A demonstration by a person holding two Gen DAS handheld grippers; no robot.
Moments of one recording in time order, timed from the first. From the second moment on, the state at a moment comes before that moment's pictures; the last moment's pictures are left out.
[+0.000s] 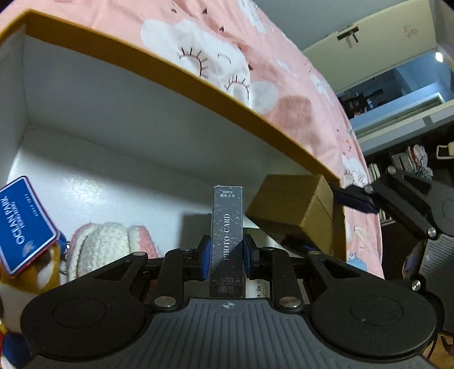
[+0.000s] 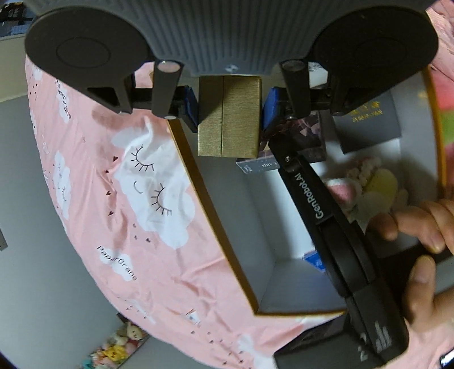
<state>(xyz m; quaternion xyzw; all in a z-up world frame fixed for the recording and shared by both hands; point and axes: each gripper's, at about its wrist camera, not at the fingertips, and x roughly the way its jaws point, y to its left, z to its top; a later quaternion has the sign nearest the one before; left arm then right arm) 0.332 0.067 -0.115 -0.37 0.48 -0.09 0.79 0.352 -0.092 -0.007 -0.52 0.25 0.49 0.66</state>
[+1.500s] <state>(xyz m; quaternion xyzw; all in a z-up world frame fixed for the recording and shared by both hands) 0.332 0.068 -0.103 -0.25 0.52 -0.08 0.81 0.340 -0.073 -0.059 -0.67 0.22 0.42 0.58</state>
